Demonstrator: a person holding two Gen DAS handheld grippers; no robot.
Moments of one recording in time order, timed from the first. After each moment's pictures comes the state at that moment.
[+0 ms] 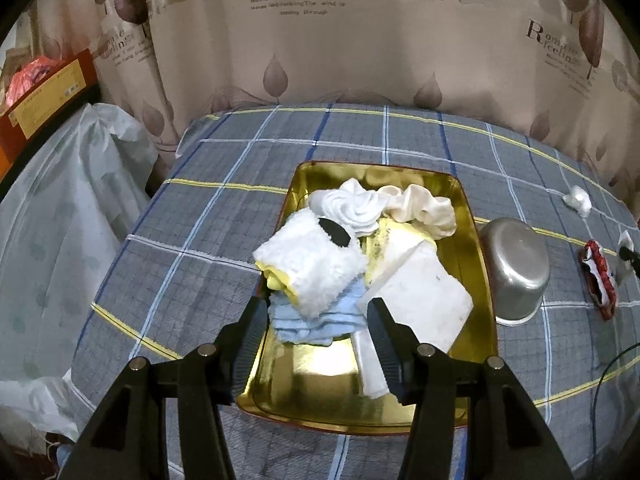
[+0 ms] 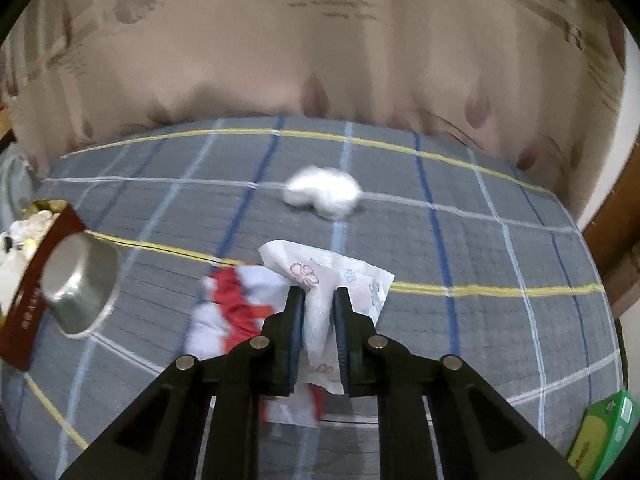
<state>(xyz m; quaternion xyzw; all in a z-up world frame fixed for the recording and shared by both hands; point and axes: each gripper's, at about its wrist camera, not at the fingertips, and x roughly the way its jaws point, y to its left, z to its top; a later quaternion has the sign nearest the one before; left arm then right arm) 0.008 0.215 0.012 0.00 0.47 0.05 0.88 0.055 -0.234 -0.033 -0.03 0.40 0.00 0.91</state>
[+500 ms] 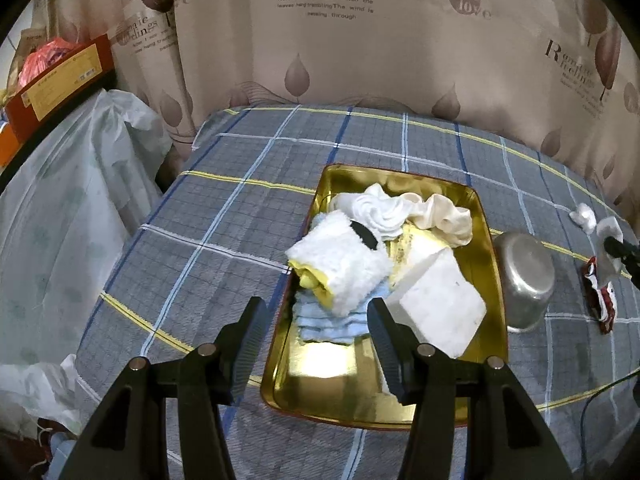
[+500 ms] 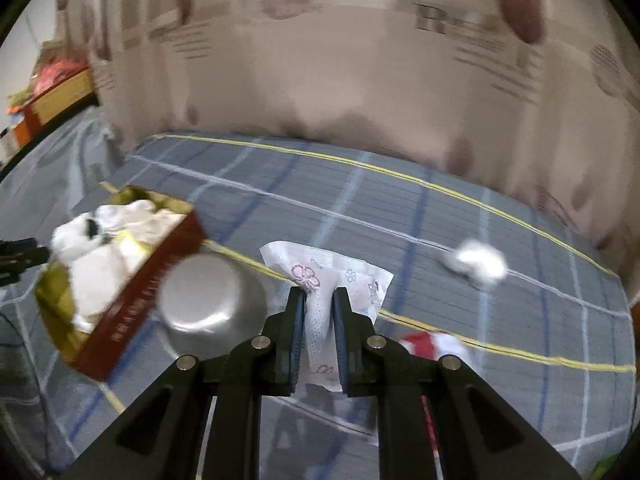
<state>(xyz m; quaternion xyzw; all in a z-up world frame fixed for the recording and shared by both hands) 0.002 0.236 0.017 -0.02 0.47 0.07 0.88 0.061 -0.105 -0.005 -0.08 0.38 0.15 0.91</state>
